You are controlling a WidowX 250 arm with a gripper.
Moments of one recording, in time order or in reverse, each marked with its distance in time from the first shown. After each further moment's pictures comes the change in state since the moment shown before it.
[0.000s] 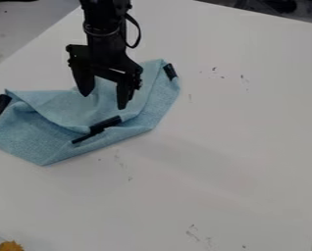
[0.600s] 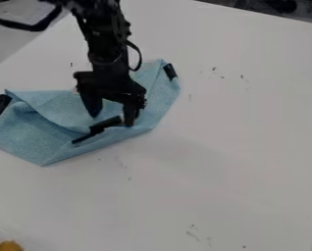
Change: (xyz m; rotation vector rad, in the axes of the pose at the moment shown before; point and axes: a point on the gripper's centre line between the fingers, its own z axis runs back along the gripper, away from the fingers) arm -0.001 -0.009 -0.040 -0.075 -0.034 0.051
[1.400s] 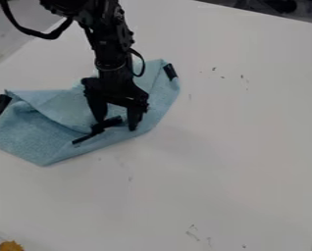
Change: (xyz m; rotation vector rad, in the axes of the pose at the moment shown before) arm 0.013 0.002 -0.019 -0.013 0.044 -0.031
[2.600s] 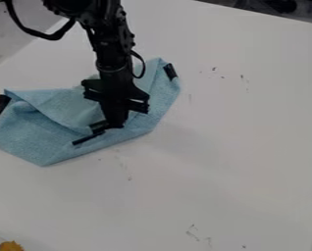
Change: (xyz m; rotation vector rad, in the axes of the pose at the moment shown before) arm -0.007 -0.003 -0.007 -0.009 0.041 0.030
